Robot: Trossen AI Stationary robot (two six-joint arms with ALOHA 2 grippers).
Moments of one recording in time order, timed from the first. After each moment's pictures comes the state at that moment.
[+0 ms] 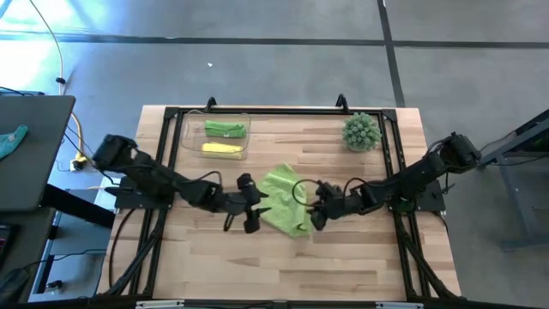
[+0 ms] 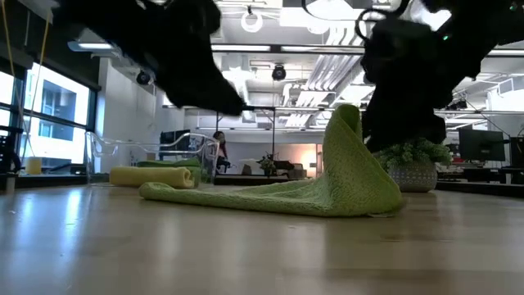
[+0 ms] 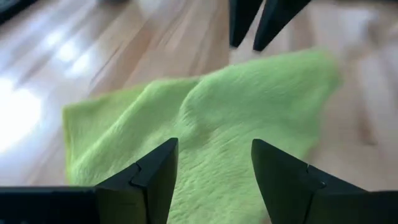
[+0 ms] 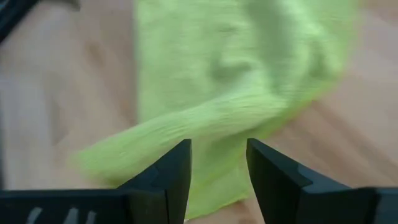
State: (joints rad) left arm -0.19 1.58 0.74 0.21 -0.44 -0.30; right arm 0.35 1.45 0.66 -0.05 0.33 1.00
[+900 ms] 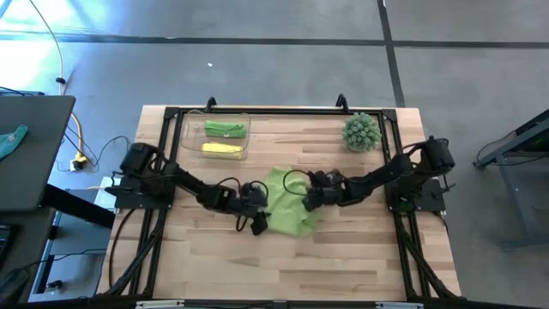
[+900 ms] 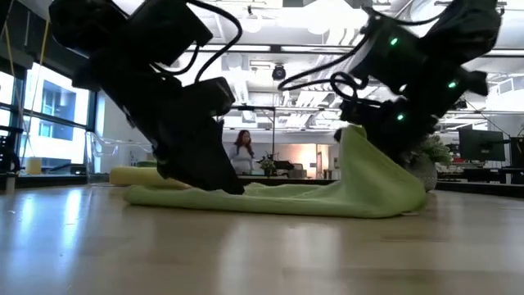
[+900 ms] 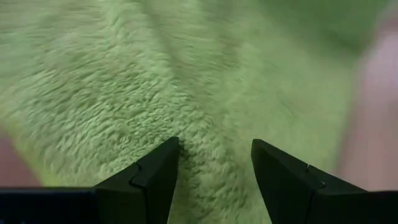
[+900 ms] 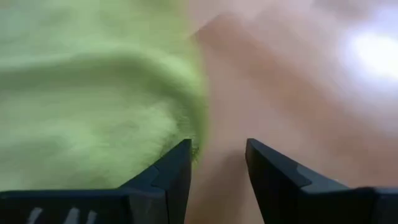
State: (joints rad) left arm -0.15 1.83 0.75 0.25 -0.26 -0.63; right arm 0.16 1.70 0.66 -0.01 0.57 0.80
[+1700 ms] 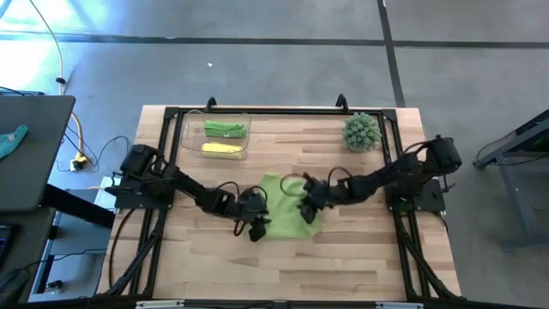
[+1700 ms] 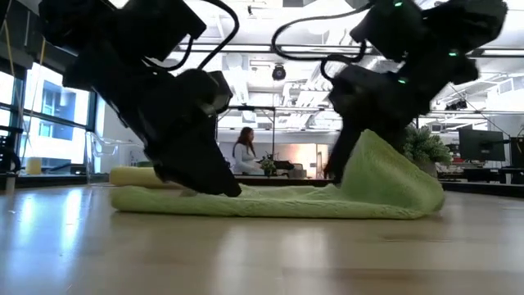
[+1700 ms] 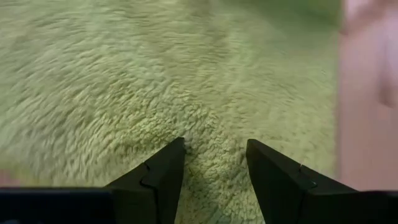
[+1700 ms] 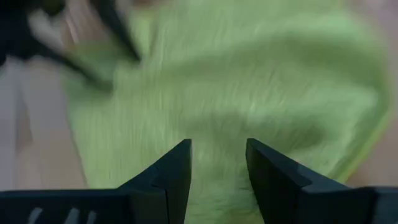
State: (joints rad) left arm -0.18 1.84 0.74 0.30 -0.25 -0.61; right arm 0.19 1.64 0.66 0.17 0.15 0.81
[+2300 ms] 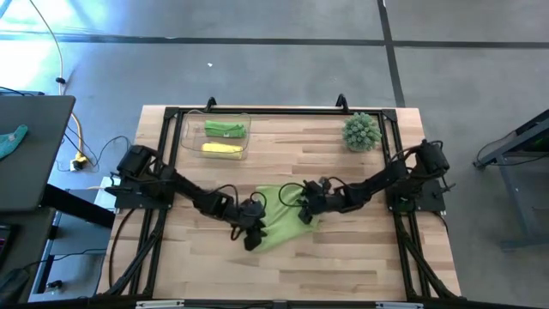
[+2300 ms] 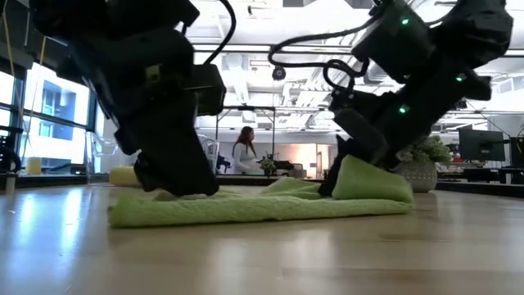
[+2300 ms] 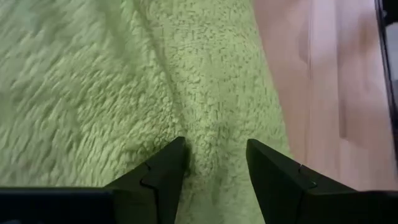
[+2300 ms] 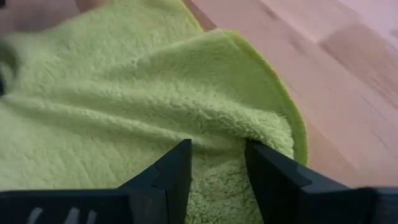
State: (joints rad) left arm -0.23 1.83 0.75 0.26 -0.03 -0.72; right arm 0.23 1.76 0.66 0.25 0.43 0.66
